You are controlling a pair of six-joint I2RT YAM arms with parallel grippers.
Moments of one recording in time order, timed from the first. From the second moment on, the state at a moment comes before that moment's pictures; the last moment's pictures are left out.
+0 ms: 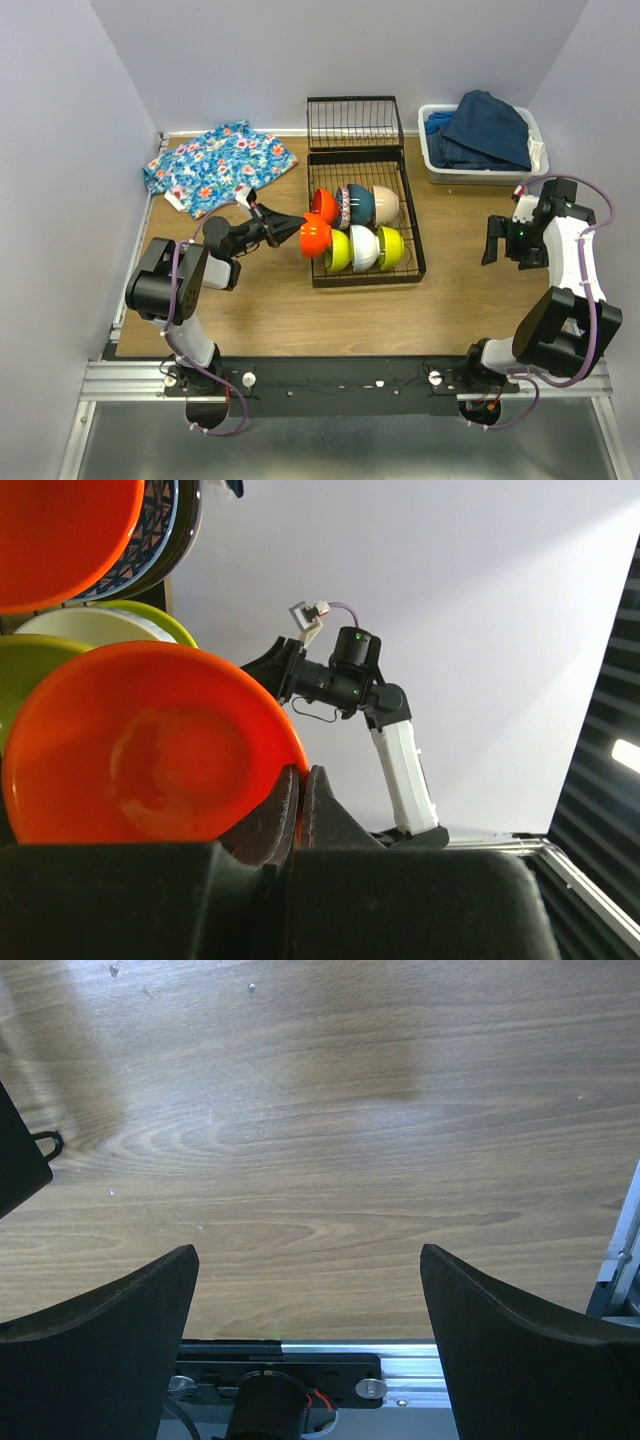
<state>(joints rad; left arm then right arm) -0.18 1.72 0.48 1.40 0.86 -1.80 -0.40 1.38 1.12 -1.03 -0.17 -0.26</state>
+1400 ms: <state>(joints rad) -0.22 1.60 0.45 1.13 0.84 -1.53 -0.40 1.38 1.07 -0.99 -0.16 -0.26</state>
